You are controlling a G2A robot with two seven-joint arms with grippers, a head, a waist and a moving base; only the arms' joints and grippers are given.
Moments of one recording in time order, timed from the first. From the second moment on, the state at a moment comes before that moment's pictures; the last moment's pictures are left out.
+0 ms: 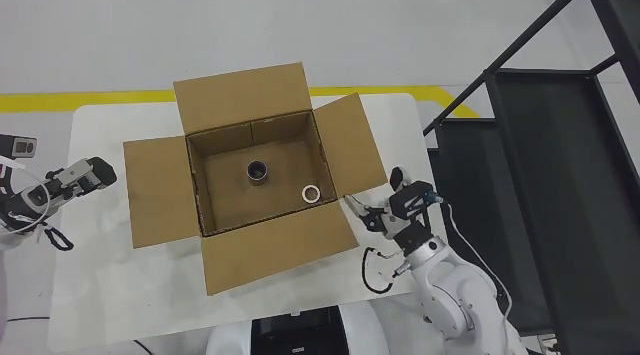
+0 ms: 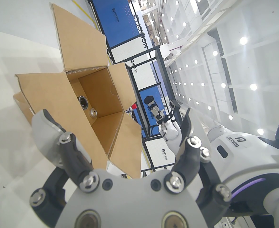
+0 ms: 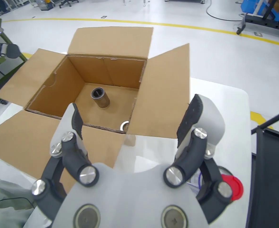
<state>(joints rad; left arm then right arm) 1.36 -0.89 -1.80 -1.36 -0.57 -0.52 -1.29 -1.97 -1.39 1.51 -2.16 -1.33 -0.24 0.11</state>
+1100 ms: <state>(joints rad) 1.36 -0.89 -1.80 -1.36 -0.57 -0.52 -1.29 -1.94 -1.38 1.58 -1.63 -1.35 -0.20 -0.35</state>
